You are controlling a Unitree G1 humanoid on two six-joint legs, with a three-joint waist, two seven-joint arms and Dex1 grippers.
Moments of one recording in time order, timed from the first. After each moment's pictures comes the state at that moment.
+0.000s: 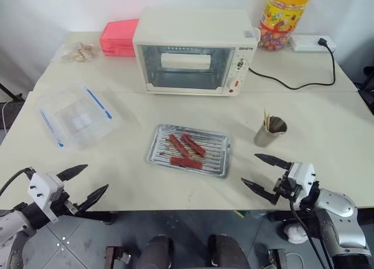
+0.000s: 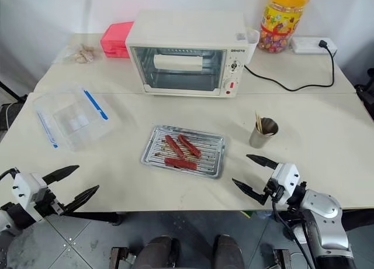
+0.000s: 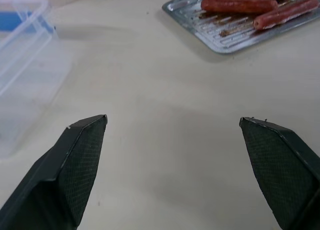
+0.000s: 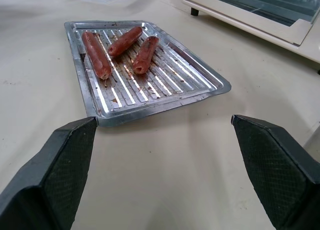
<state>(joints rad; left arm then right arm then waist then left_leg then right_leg) 0.34 0.63 0.52 -0.22 -0.44 0.04 -0.86 0.04 -0.55 -0.15 0.00 0.42 -0.24 1.05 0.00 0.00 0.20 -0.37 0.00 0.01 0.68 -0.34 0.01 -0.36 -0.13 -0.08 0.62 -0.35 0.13</state>
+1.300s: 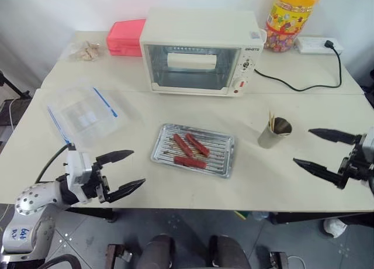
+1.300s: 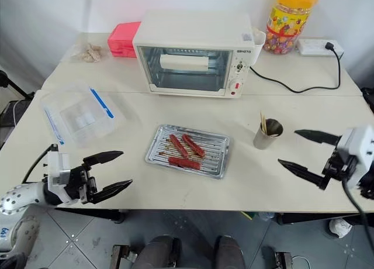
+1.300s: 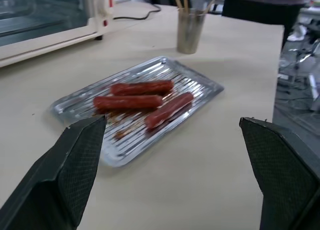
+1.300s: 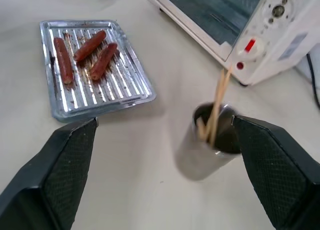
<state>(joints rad) 0.06 0.63 0.25 -0.30 -0.61 0.16 -1.04 0.05 -1.03 -0.52 -0.19 0.64 0.21 1.13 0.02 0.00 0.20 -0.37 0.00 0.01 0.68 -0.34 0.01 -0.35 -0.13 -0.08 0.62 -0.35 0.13</state>
